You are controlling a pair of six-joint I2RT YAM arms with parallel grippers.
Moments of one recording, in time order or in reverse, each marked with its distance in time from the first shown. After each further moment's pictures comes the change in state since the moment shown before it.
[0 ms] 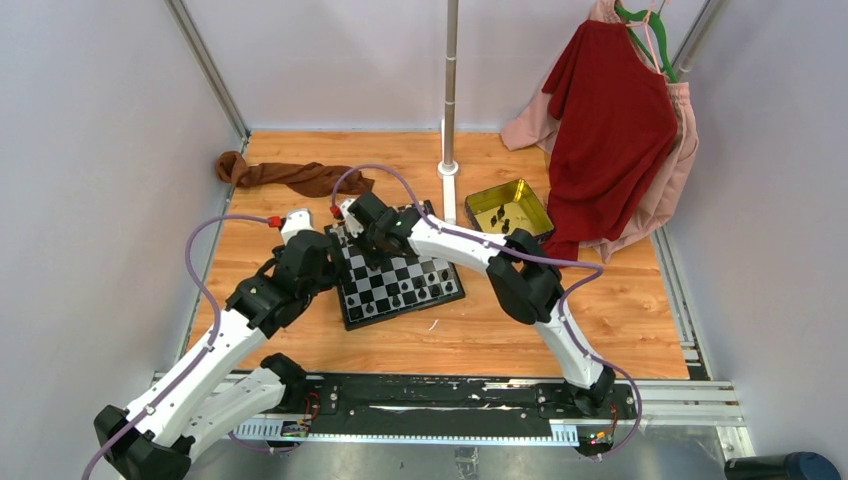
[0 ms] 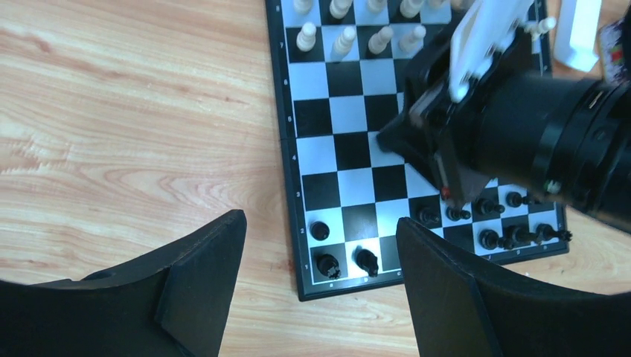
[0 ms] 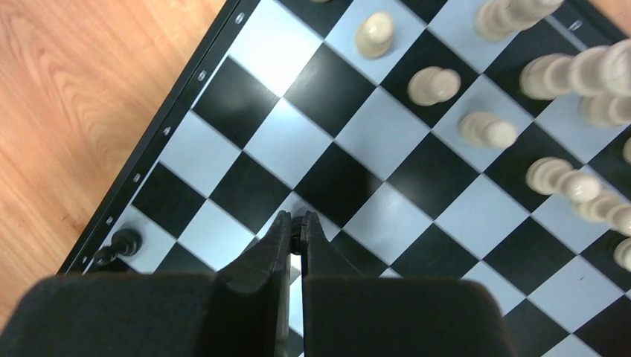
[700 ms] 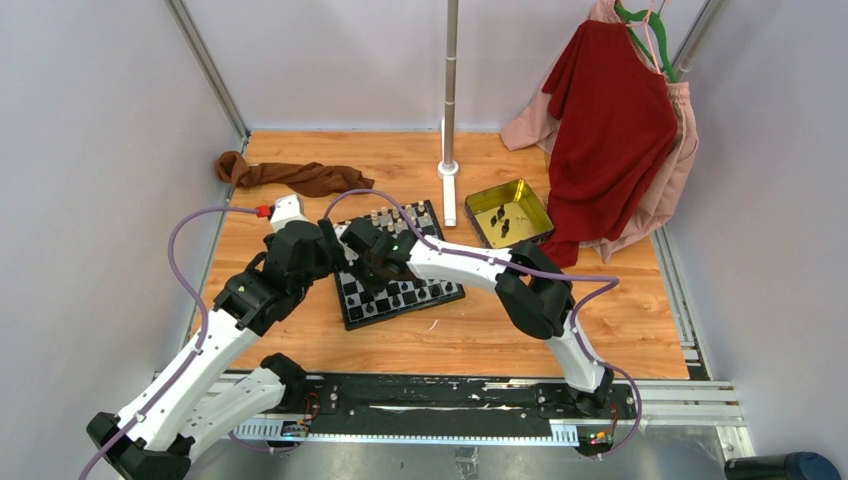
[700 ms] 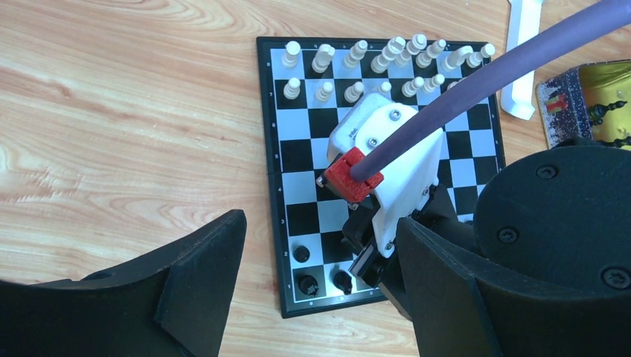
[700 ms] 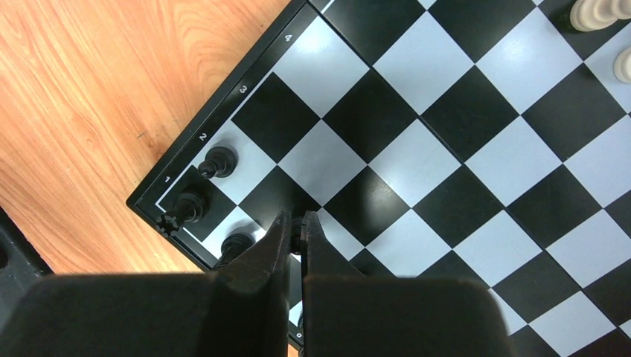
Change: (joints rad) left arm 0.000 -0.004 0.116 -0.007 -0.045 0.008; right arm 0.113 -0.127 -0.175 0.001 0.021 -0.001
